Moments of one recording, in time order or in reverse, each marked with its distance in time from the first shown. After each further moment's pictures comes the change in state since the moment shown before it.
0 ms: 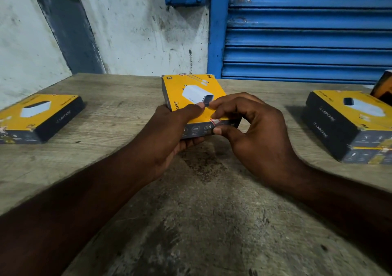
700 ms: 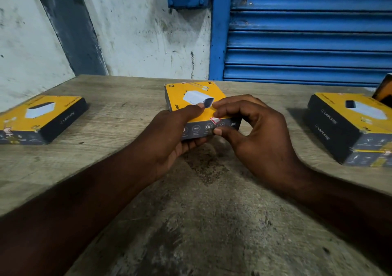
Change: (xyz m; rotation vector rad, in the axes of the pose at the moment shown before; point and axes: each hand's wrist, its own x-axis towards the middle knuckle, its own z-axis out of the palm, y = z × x) left_hand 0.002 0.002 -0.004 -0.060 0.004 -0.073; right_hand 0.000 0.001 0.000 -0.004 0.013 0.005
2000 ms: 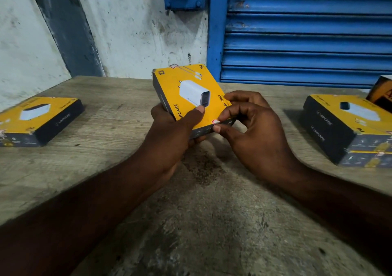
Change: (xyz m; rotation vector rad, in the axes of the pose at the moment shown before) left_hand 0.010 -0.017 0.003 0.038 0.152 0.197; right_hand 0.004 0.006 0.002 0.001 0.015 0.254
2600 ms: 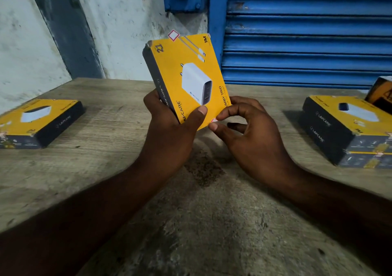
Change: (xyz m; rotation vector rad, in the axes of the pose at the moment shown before) left_hand -0.005 0.001 0.000 0.320 0.029 0.380; right_hand -0.005 -0.005 0.005 0.053 0.009 0.062
